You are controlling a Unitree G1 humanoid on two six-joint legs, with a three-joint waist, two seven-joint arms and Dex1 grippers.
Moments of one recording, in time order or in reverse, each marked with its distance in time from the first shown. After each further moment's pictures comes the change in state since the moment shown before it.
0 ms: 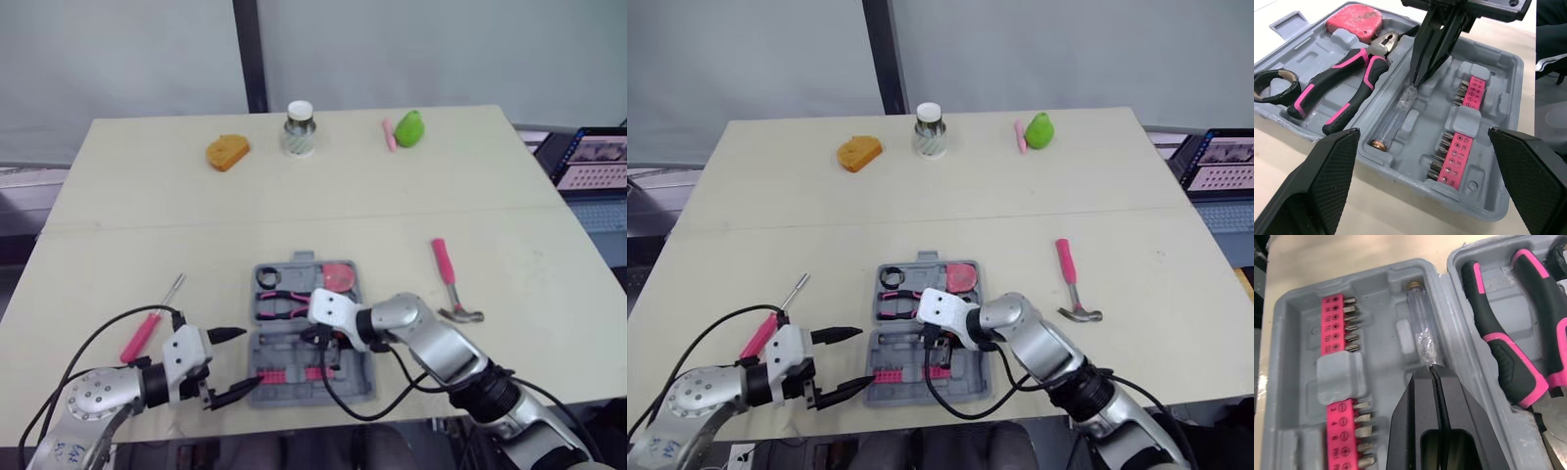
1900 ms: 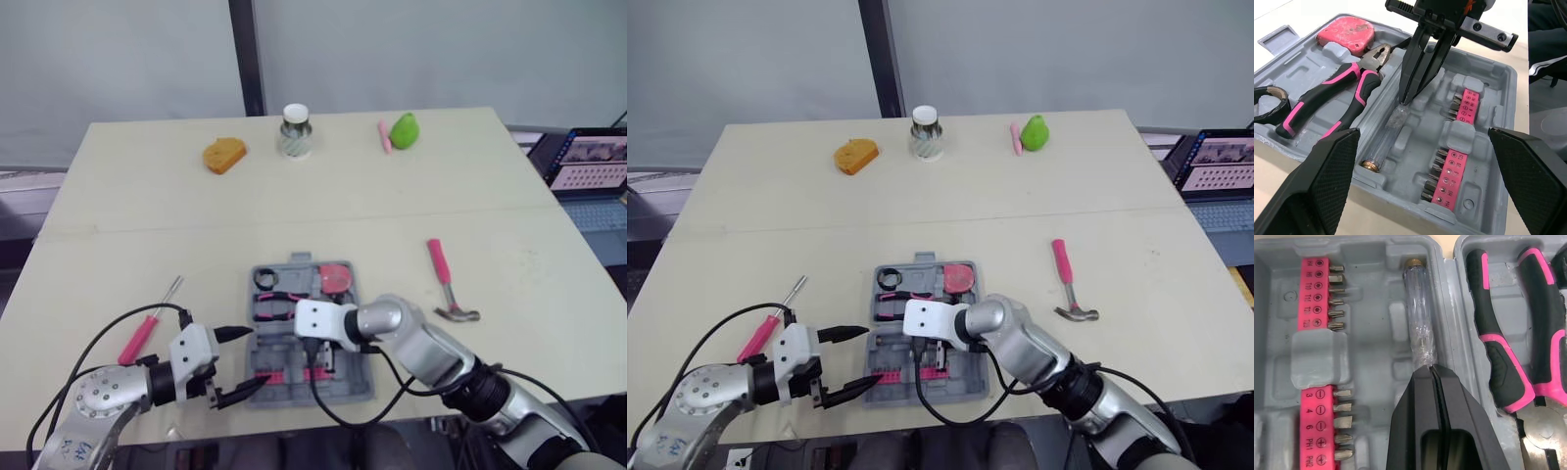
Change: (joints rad) left arm -0.016 -0.010 -0.023 -0.021 0.000 0.021 0.017; right arm -0.049 -0.002 0.155 -0.032 -0.196 0.021 -0.015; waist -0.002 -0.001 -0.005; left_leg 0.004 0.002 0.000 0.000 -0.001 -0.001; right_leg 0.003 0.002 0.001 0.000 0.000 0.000
